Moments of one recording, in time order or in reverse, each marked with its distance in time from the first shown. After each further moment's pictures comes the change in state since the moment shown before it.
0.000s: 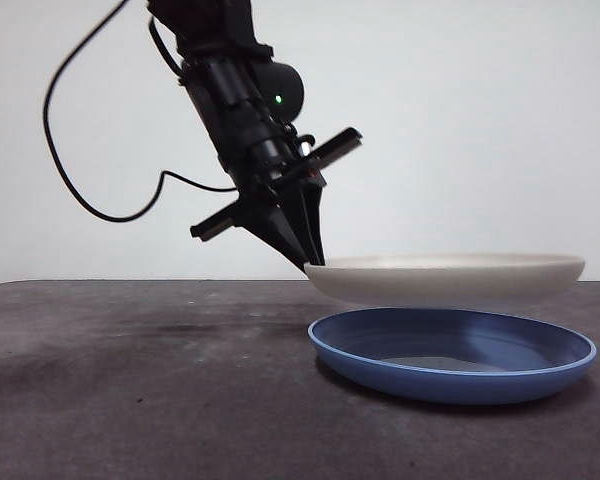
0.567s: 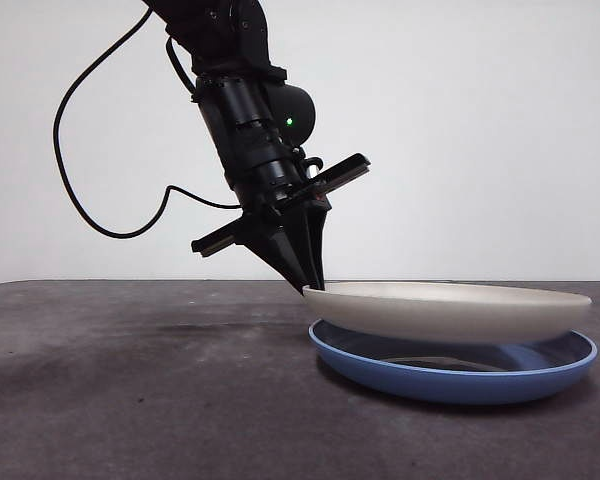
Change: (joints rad) left arm -0.017 0.046 0.024 -0.044 -0.029 0.000; right arm 0.000 0.000 0.000 0.000 0.000 0.000
